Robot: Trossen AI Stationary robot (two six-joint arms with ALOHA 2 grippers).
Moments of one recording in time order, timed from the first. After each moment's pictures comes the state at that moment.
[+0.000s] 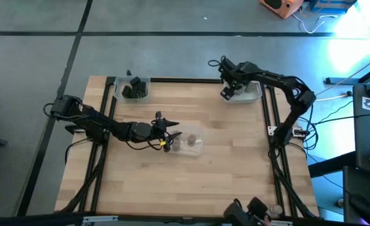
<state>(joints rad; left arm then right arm) -0.15 1.49 0.51 0.77 -0.49 -0.07 -0.74 1.73 1.31 -0.94 0.25 -0.04</state>
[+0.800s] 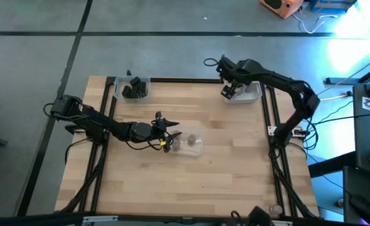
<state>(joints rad) -0.15 1.49 0.51 0.77 -0.49 -0.08 -0.62 1.66 1.47 -1.14 0.37 -0.03</state>
